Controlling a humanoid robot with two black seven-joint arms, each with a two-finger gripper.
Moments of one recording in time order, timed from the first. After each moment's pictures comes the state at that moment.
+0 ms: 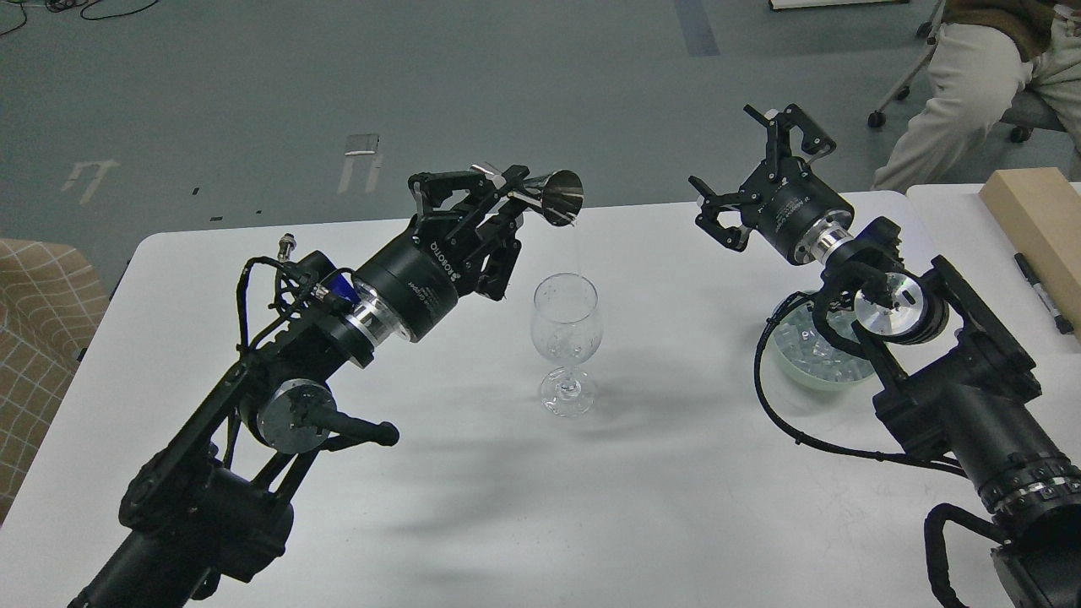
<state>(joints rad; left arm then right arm) -0.34 0.16 -1.11 -1.57 0.58 -0.18 0.12 0.60 -0.06 1.32 0.87 -0.42 0.28 -0.13</state>
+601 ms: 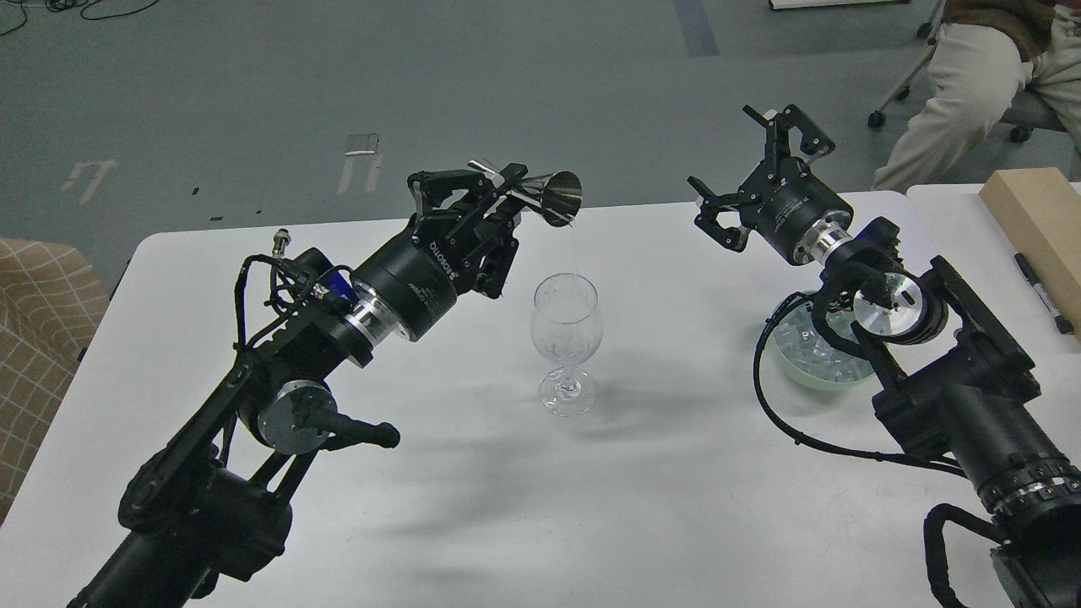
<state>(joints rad) -0.34 0.16 -1.11 -1.57 0.63 -0.19 0.11 0.60 -0.06 1.32 0.87 -0.42 0.28 -0.13</state>
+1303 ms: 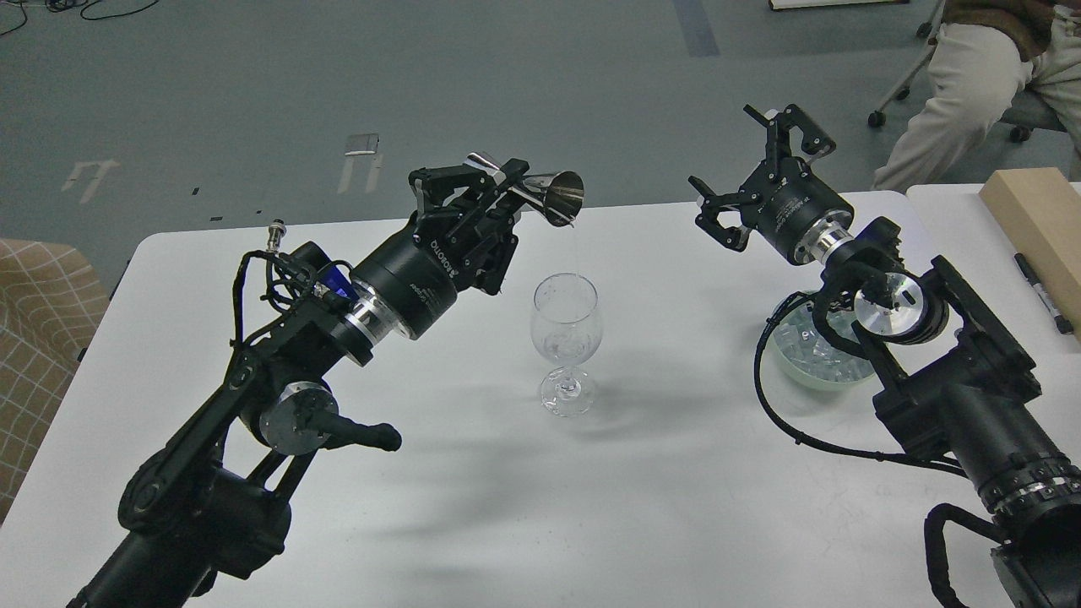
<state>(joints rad) -0.34 0.16 -1.11 -1.57 0.68 -0.19 0.08 0.60 -0.06 1.32 0.87 -0.42 0.28 -0.13</state>
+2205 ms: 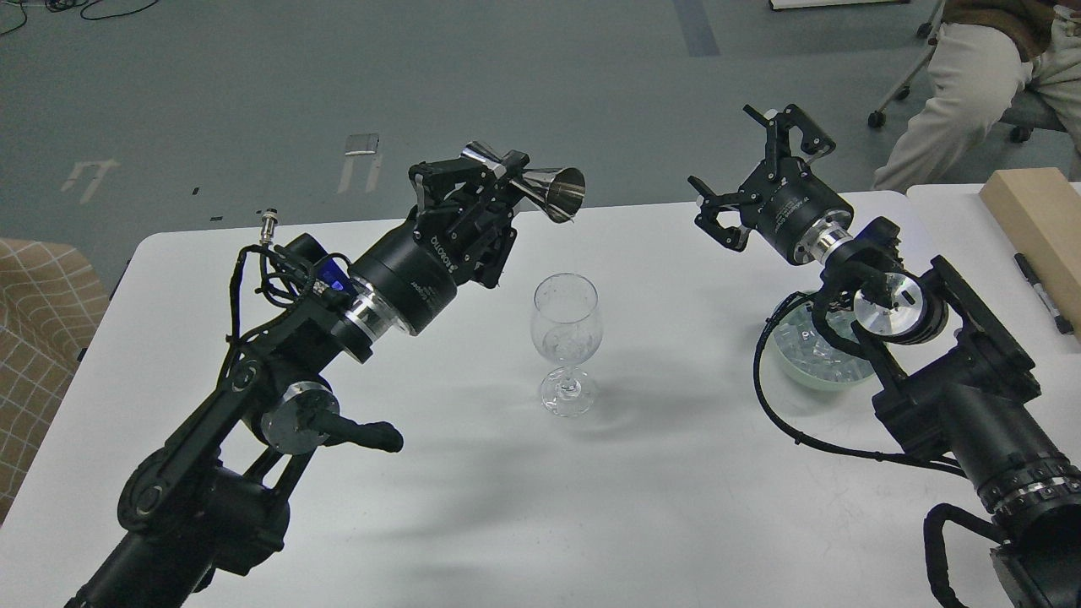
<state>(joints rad) -0.34 0.16 -1.11 -1.59 0.75 -0.20 0.06 0.60 -0.06 1.32 0.87 -0.42 0.28 -0.13</state>
